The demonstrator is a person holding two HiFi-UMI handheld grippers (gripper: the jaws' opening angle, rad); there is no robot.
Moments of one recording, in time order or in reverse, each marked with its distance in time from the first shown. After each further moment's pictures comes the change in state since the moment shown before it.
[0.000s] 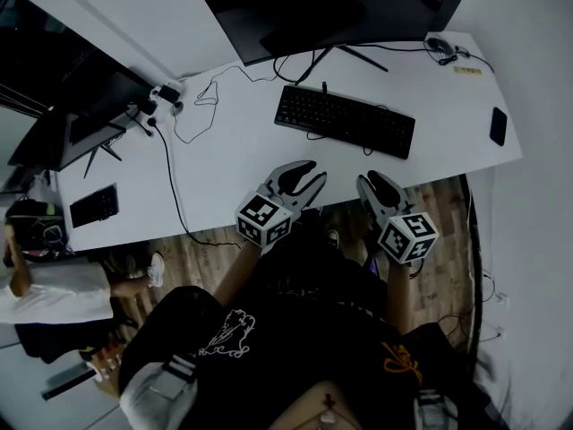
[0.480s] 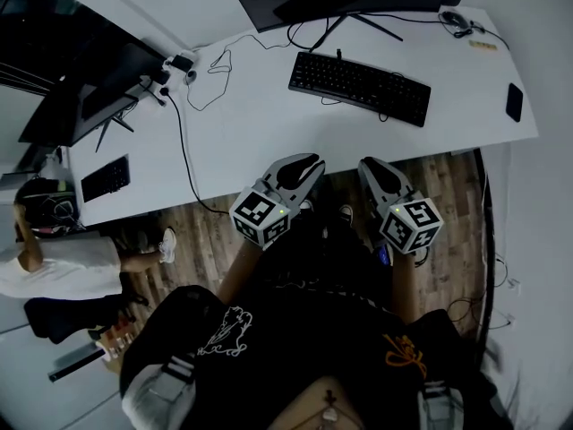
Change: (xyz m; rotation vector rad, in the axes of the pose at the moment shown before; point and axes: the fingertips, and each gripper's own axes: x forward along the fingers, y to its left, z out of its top) left arm -0.065 -0.040 -0.022 -0.009 -0.019 0.048; right arm -0.022 0.051 -0.043 -0.016 0.023 0.079
